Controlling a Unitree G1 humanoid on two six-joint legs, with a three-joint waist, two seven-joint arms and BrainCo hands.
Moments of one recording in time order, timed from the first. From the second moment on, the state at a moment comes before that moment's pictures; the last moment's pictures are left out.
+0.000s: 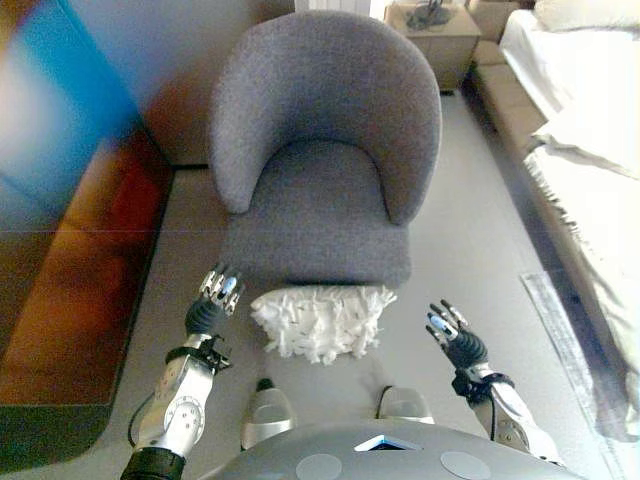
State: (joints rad) left arm 0.33 0.33 -0.11 0.14 -0.89 -0.11 -0.06; right arm 0.40 -0.39 0.17 0.23 0.78 -0.08 0.10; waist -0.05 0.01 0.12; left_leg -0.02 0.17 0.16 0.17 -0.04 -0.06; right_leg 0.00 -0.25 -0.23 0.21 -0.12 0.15
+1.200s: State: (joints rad) left arm 0.27 0.39 -0.15 0.17 -0.87 -0.09 -0.08; right arm 0.40 -0.29 0.19 0.29 0.82 -0.15 0.08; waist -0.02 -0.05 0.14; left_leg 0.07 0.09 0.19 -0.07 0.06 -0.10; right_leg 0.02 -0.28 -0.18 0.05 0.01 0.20
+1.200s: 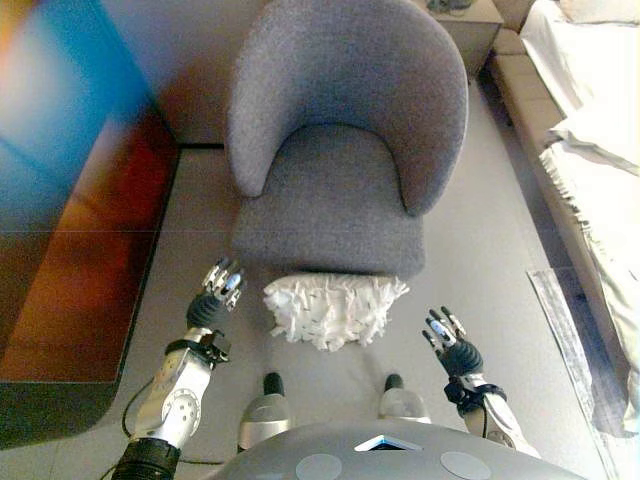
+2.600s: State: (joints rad) left arm 0.25 0.36 -0.21 0.17 -0.88 -0.11 -0.11; right arm 0.40 -0.36 0.22 0.24 0.87 -0.14 0.07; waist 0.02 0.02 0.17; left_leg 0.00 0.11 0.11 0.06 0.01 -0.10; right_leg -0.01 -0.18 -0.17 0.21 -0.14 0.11
